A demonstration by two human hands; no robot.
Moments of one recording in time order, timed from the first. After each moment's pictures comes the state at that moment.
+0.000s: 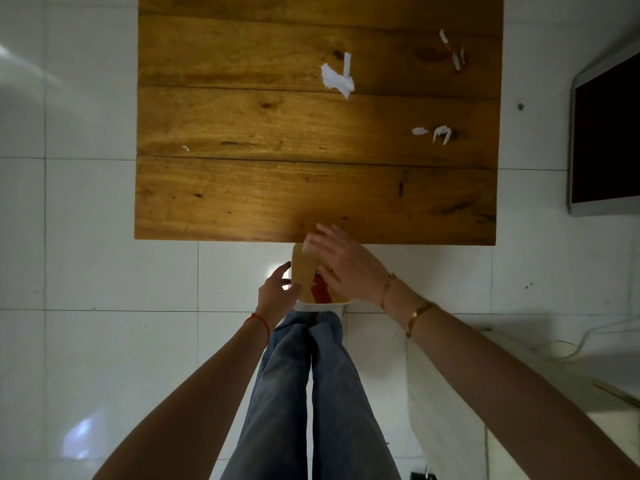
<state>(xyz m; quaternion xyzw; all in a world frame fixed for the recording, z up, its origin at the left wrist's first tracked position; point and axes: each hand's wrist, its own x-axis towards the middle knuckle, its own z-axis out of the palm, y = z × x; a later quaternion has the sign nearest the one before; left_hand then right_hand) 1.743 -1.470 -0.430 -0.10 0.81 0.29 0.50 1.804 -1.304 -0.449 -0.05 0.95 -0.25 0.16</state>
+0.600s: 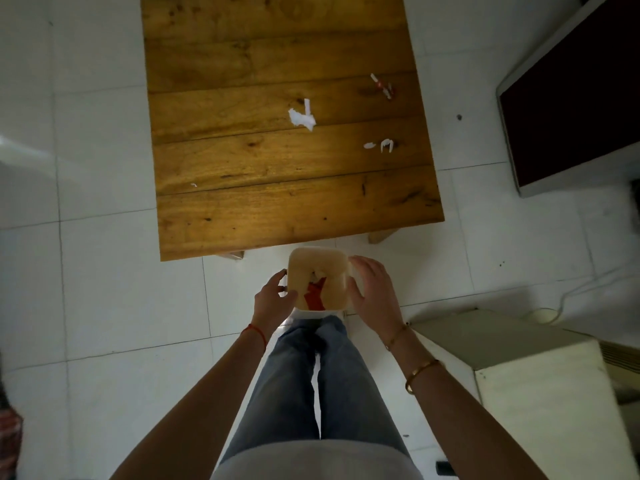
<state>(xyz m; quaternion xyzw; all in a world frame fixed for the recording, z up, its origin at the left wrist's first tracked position) 1.764 -1.495 -0.317 0.01 0.83 0.26 0.49 1.908 -1.355 -0.347 0.34 0.87 -0.36 -0.01</state>
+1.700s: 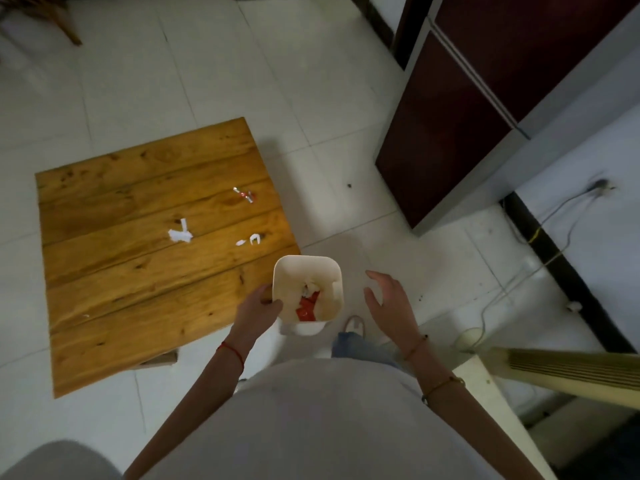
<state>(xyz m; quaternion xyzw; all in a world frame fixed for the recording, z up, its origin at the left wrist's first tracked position) 1.870 -1.237 -0.175 0.16 0.83 0.26 0.47 2.093 -1.105 -0.217 0.49 0.80 -0.34 -0.07</state>
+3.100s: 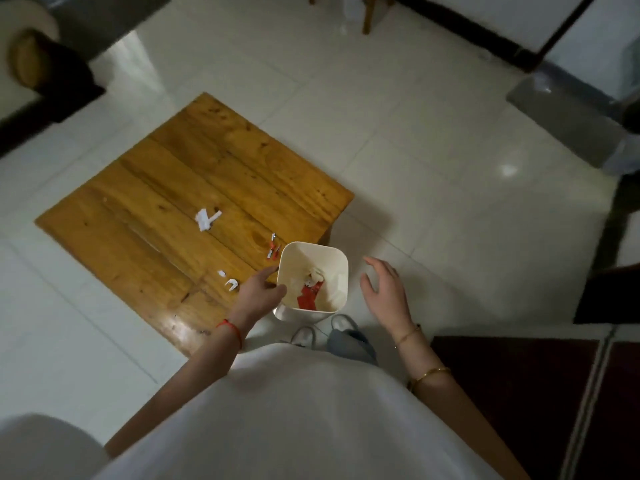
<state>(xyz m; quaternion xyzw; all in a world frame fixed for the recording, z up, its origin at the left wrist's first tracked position) 1.770 -0.904 -0.150 -0.22 0.80 0.47 0.30 1.772 -0.662 -0.185 0.05 0.93 -0.36 0.06</state>
